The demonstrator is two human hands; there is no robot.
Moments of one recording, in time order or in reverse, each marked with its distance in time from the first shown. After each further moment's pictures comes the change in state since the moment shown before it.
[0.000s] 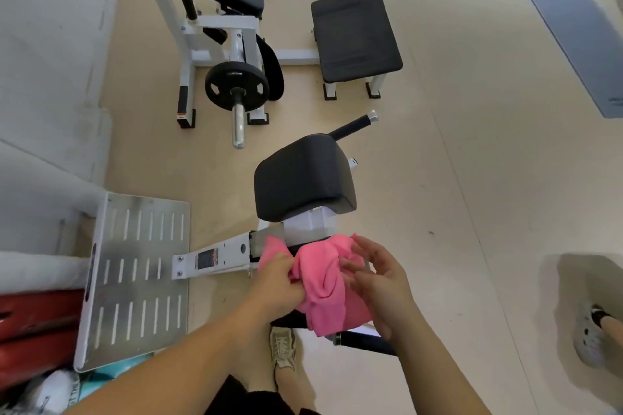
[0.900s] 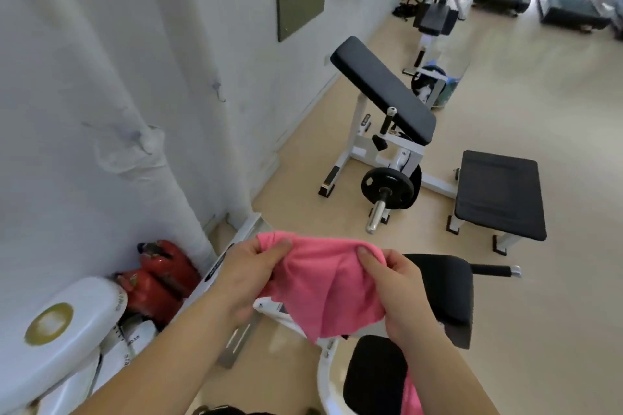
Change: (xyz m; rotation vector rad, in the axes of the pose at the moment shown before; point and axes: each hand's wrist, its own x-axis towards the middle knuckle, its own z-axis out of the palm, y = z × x) left_hand -0.215 -0.058 -0.231 -1.065 0.663 -0.131; right_hand -0.120 -0.070 0.257 -0.496 -0.381 -0.265
